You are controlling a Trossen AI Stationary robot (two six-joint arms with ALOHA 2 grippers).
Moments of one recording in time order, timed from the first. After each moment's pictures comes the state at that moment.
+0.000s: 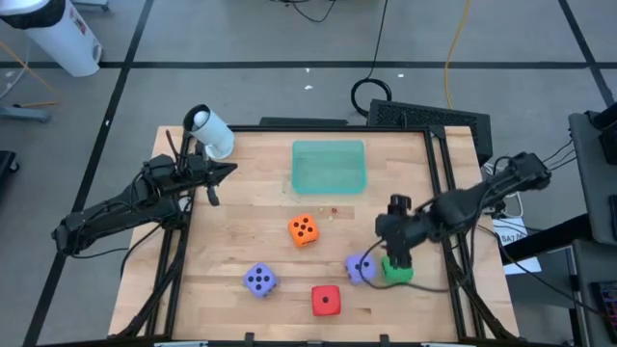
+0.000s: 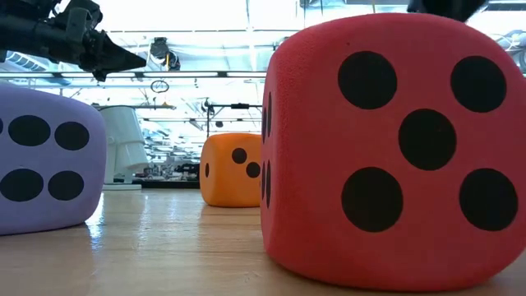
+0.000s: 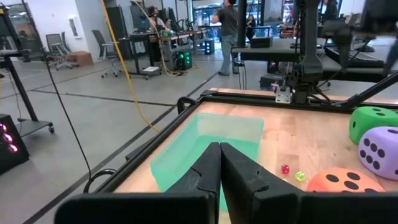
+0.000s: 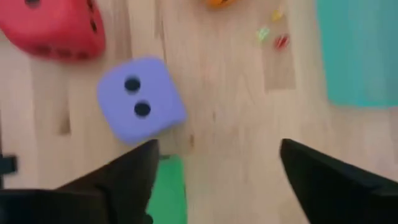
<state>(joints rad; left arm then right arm) 0.47 0.27 0.29 -0.06 0.13 0.07 0.48 1.33 1.26 -1.15 0.23 0.53</state>
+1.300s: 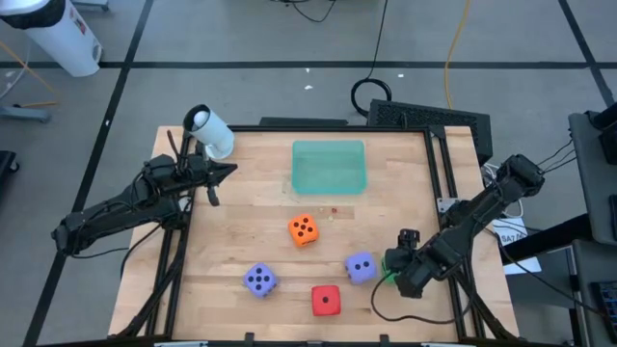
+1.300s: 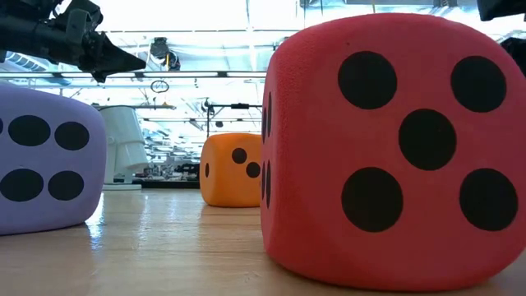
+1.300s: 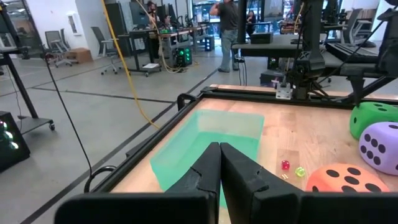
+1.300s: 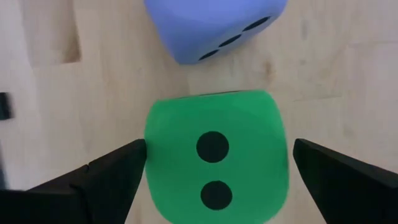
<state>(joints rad) 0.47 0.27 0.29 -0.08 0.13 0.07 0.74 1.40 0.96 -0.94 0.15 0.82</state>
